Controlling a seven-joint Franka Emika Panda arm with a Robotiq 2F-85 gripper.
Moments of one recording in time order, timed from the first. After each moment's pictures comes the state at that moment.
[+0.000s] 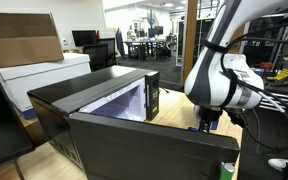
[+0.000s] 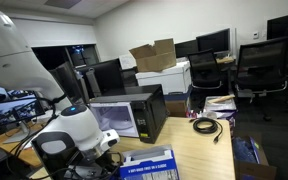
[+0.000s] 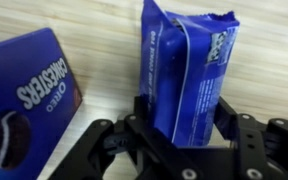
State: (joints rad) arm -0.16 0.47 0.11 -2.55 0.95 3.16 -1.20
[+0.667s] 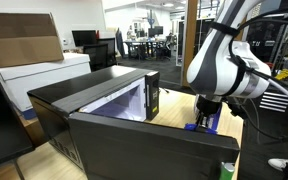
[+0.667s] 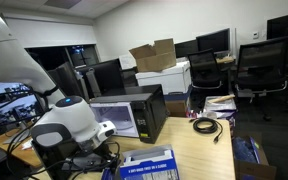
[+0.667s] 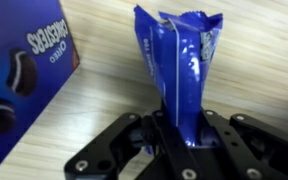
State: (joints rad) arm -0.18 0.36 0.13 -2.59 0.91 3.11 -1.22
